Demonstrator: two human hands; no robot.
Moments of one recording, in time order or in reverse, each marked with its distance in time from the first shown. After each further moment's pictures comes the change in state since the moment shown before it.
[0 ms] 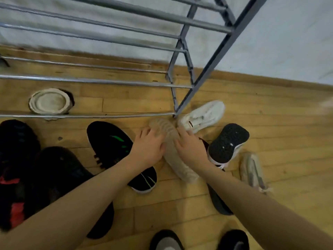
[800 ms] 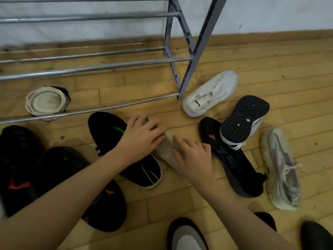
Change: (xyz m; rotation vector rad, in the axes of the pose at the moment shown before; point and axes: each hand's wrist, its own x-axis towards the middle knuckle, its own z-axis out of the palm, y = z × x) left_hand -0.005 -0.040 0.008 0.197 0.064 0.311; right_hand -0.056 0.006 0.066 -0.030 0.341 -0.114
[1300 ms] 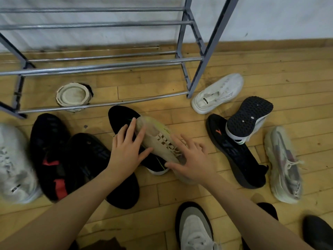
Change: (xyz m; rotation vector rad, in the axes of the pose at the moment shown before) left_hand -0.096 0.000 0.010 -0.032 -0.013 -0.383; right_hand -0.023 -0.024 -0.025 0.153 -0.471 -0.045
